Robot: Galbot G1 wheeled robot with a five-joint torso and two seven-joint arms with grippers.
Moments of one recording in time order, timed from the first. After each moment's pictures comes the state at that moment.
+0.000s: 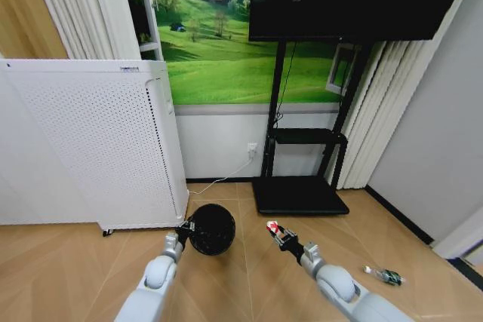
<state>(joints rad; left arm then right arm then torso) 1.08 -1.33 -0.30 -1.48 -0.18 0.08 0.05 -1.10 0.81 -0.02 1.73 0.50 0.00 0.03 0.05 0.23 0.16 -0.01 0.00</state>
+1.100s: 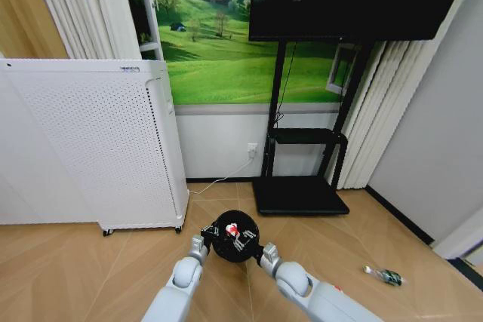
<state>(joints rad) 1.03 -1.40 -0.19 -1.40 -0.17 0.07 0.04 -0.89 0.94 -0.31 1.65 0.48 -0.01 0.06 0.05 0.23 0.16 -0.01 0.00</state>
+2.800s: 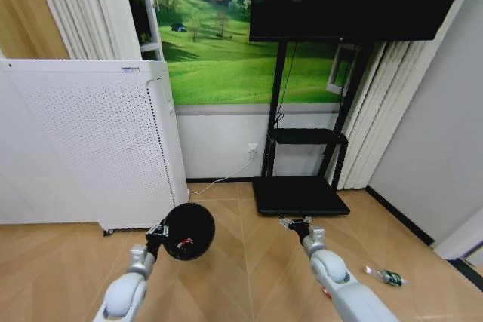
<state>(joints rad) 1.41 -1.22 -0.65 -1.88 -0.23 0.12 0.03 -1.13 1.11 0.33 1.60 0.52 -0.15 0.21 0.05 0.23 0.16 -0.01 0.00</state>
